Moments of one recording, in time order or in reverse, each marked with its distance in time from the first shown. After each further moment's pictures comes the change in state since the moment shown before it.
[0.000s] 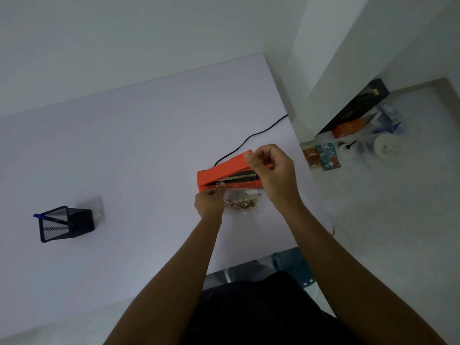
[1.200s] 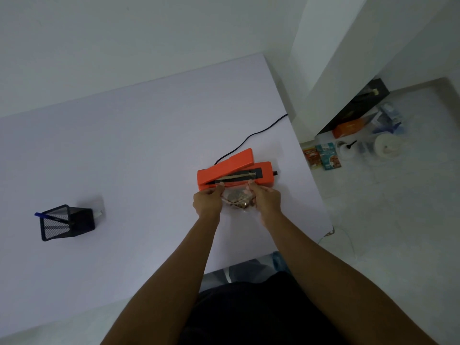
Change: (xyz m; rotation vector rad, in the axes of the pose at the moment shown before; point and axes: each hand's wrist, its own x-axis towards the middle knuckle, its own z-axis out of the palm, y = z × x) left_hand 0.002 0.000 -0.005 0.013 -0.005 -0.009; right_hand -0.017 0.119 0.037 0.297 0.214 0.771
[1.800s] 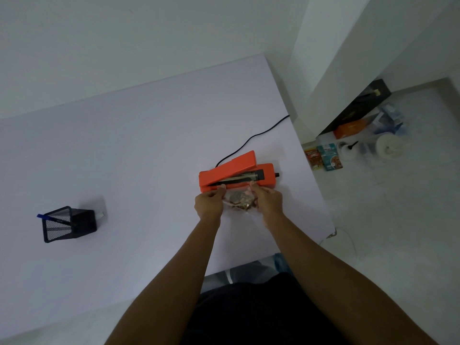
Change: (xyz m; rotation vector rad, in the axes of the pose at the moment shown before) left_hand 0.001 -0.004 -0.002 -0.020 -0.054 0.018; right_hand -0.006 -0.006 0.000 0.049 -0.013 0.000
